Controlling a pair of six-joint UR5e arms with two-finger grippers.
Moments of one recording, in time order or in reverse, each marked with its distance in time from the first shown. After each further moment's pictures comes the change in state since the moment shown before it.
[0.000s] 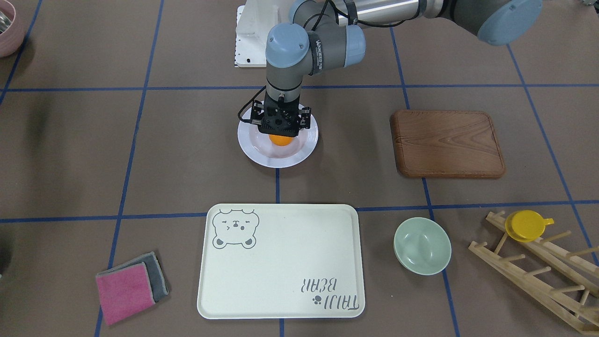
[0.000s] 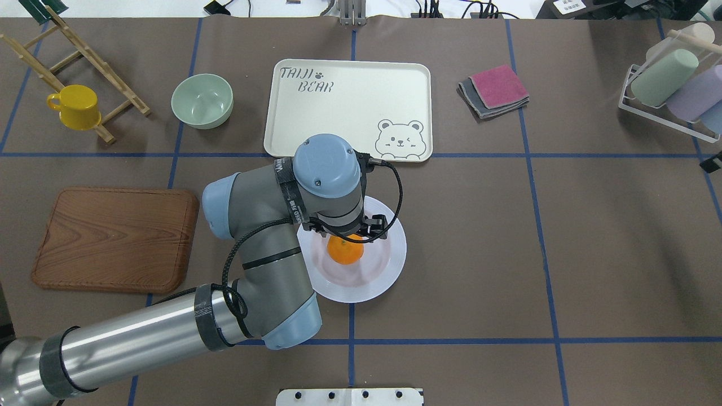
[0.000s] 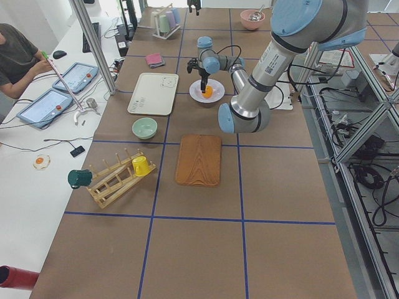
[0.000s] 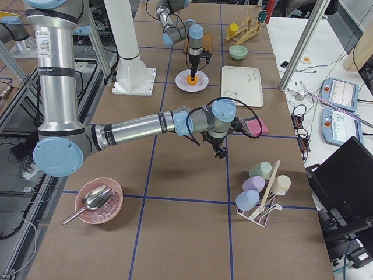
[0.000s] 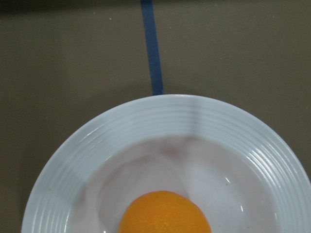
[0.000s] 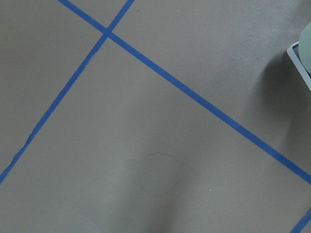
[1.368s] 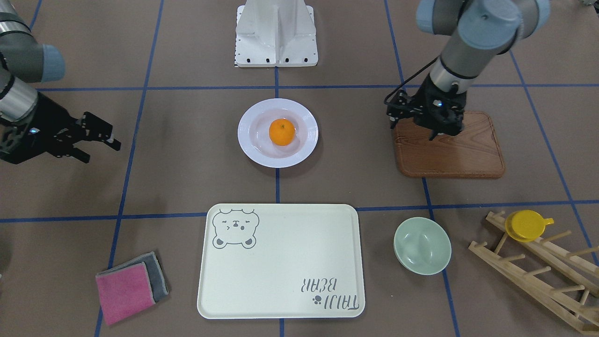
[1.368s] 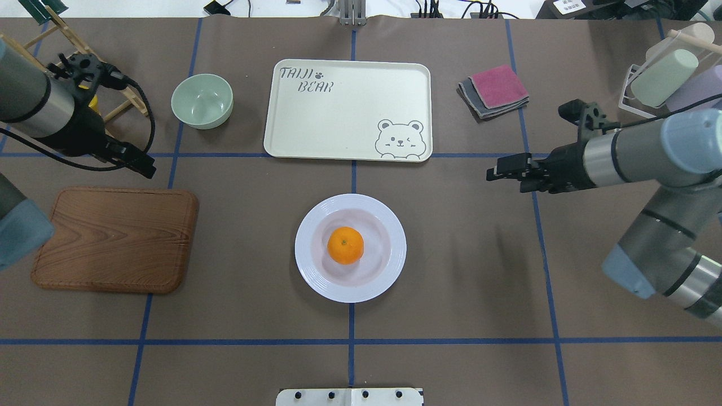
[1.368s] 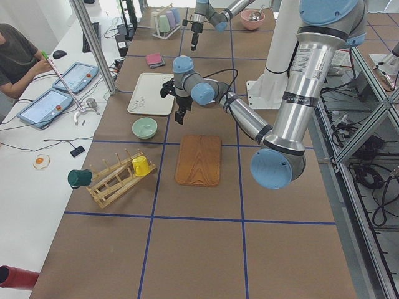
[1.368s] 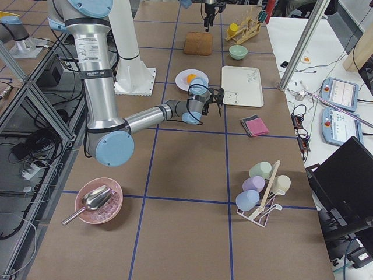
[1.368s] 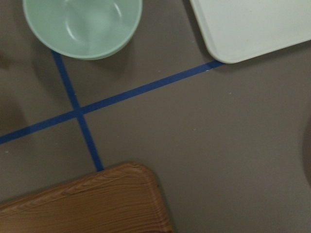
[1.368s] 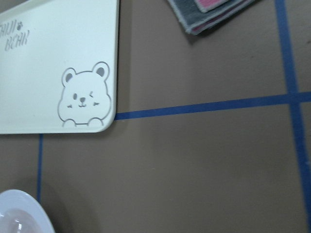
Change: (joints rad) left arm -0.490 0.594 -0.432 0.012 -0.287 0.620; right arm -0.594 0.140 -0.107 1.024 -0.407 1.754
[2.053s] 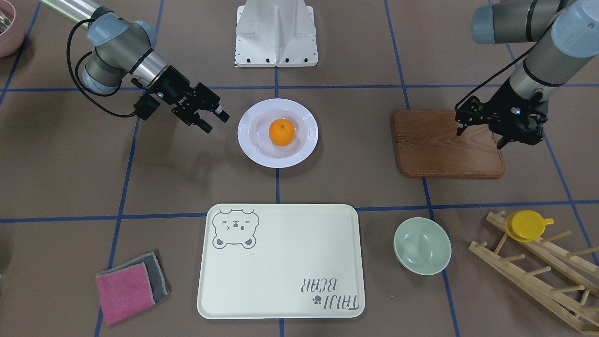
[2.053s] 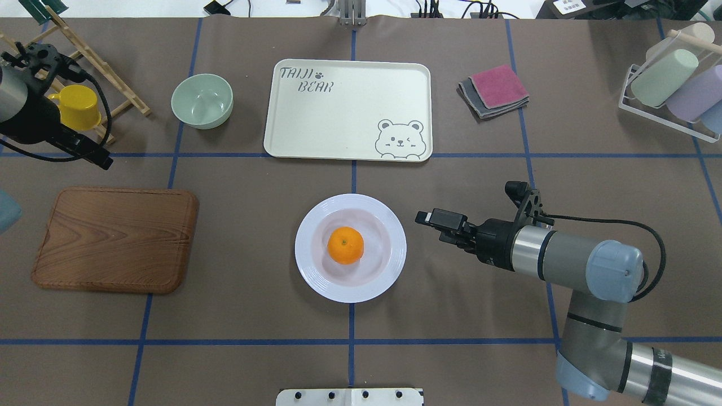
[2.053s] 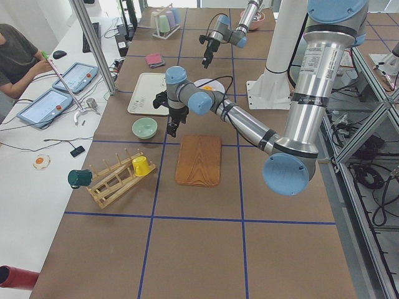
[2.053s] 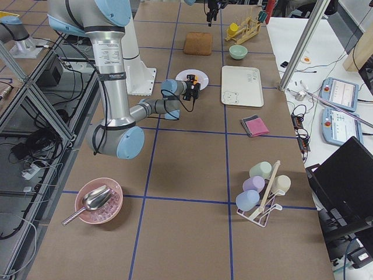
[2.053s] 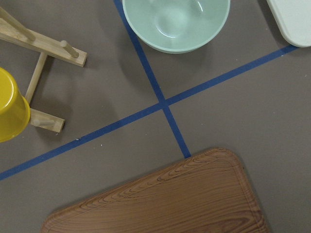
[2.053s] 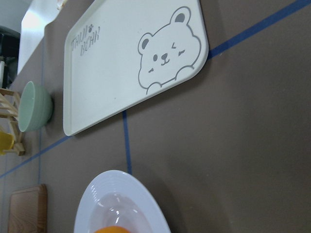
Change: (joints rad) left arm -0.078 0.049 0.046 0.001 -0.007 0.174; right arm -0.366 0.017 -0.041 0.354 -0.548 0.308
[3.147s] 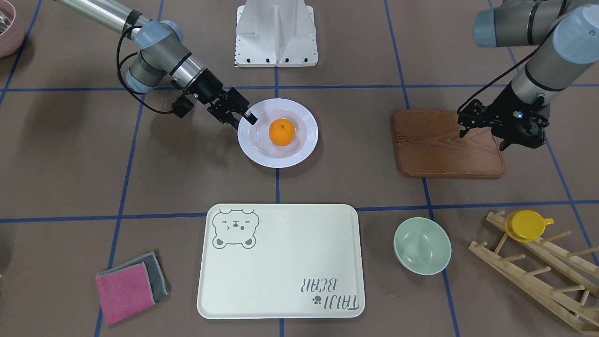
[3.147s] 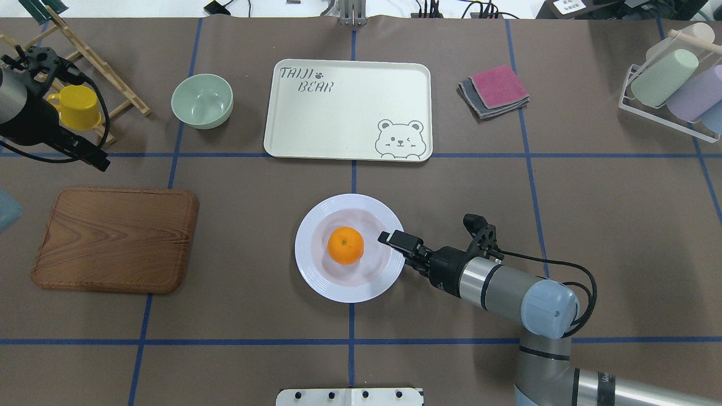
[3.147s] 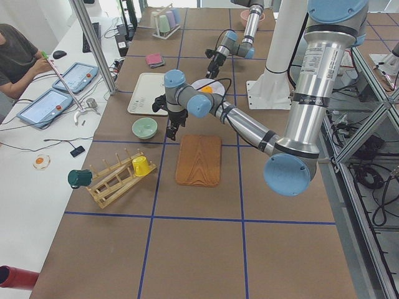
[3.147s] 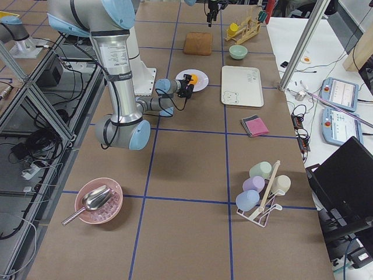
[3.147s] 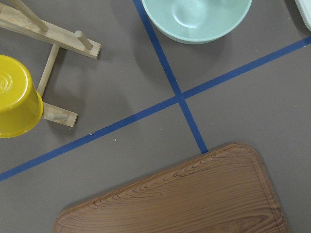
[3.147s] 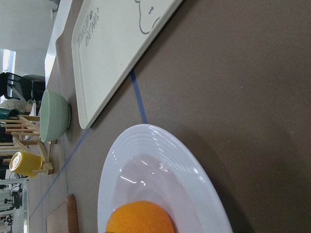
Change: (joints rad) left arm -0.001 0.004 0.015 -0.001 0.000 0.003; right arm -0.120 0.130 -0.142 0.019 -0.164 0.128
